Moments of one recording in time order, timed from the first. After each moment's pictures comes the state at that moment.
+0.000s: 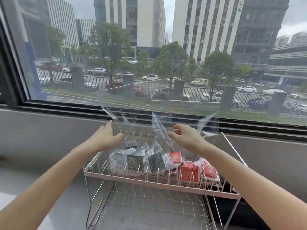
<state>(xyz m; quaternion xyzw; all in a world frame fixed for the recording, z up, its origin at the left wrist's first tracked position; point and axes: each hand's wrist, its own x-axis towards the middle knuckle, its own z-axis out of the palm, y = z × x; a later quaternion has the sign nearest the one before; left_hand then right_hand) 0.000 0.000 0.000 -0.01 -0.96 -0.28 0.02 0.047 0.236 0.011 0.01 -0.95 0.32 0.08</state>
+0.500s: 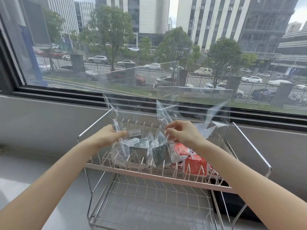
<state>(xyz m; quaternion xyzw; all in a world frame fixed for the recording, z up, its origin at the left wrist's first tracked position) -0.026 -0.007 -0.043 -0.03 -0.89 -0.45 -0.07 0.020 0.225 -0.025 0.00 -0.88 0.47 0.07</state>
